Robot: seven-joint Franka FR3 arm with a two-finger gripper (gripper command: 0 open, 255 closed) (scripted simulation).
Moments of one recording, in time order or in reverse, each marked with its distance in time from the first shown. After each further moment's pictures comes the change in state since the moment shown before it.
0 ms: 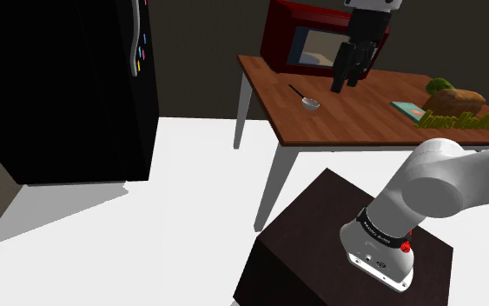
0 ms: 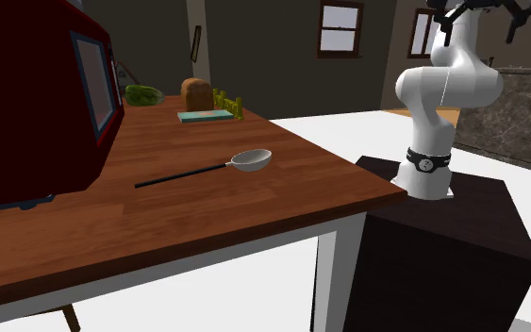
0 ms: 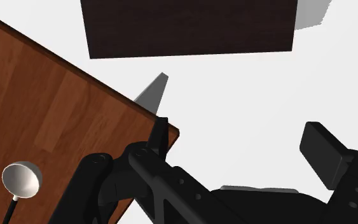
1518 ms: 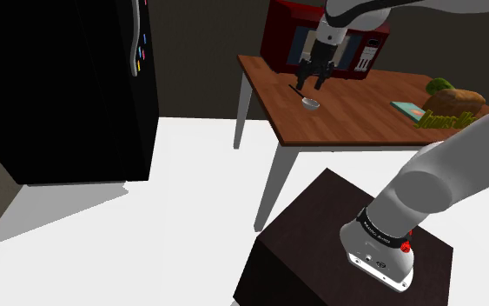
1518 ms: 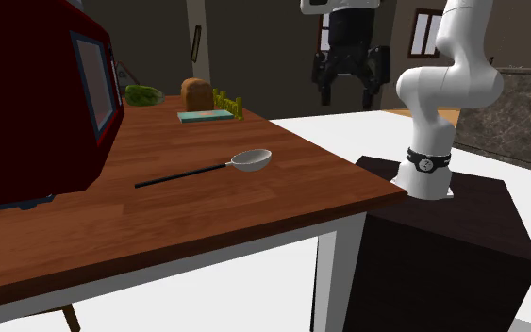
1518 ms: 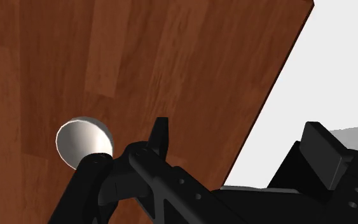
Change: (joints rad) arm -0.158 0.512 -0.249 0.083 -0.082 0.540 -0.108
